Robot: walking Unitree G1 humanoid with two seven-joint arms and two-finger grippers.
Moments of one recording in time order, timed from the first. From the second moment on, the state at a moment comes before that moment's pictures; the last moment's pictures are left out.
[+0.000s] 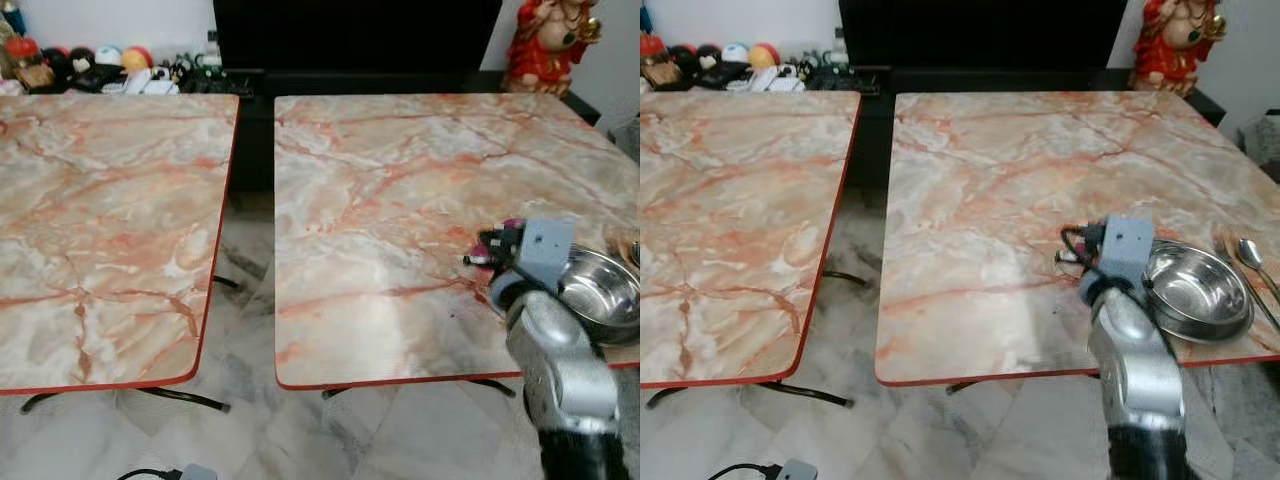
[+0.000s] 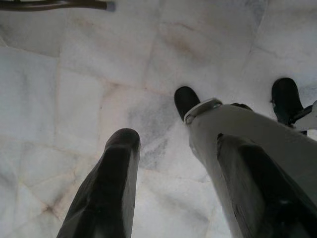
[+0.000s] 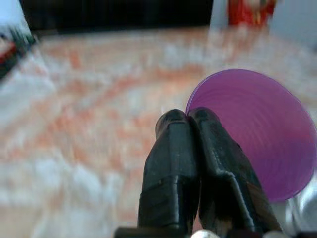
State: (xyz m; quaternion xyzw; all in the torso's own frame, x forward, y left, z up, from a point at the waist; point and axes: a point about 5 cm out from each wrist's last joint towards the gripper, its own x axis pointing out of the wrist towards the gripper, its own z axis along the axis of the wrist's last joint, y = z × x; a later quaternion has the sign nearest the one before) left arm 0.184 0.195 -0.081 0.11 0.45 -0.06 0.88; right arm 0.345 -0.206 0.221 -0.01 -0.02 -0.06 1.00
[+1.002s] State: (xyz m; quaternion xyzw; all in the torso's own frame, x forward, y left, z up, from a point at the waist) left arm 0.181 0.208 -0.081 0.11 0.46 -0.04 0.88; right arm 0.369 -0.226 0.182 -0.03 0.06 -0.06 1.00
